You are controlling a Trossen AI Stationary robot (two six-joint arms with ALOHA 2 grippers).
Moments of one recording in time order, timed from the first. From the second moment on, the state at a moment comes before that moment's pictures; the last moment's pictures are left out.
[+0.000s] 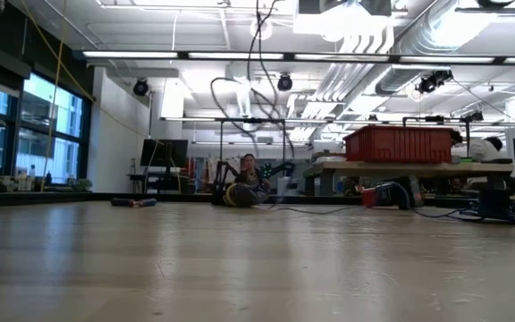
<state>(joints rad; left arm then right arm) -0.05 1.34 1.78 -0.49 0.02 -0.33 0.15 1.46 1.88 -0.51 0.66 0.03</state>
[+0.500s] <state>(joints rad) -0.02 1.34 1.90 -0.61 -0.06 -0.38 0.18 1.41 1.88 -0.83 0.53 0.26</state>
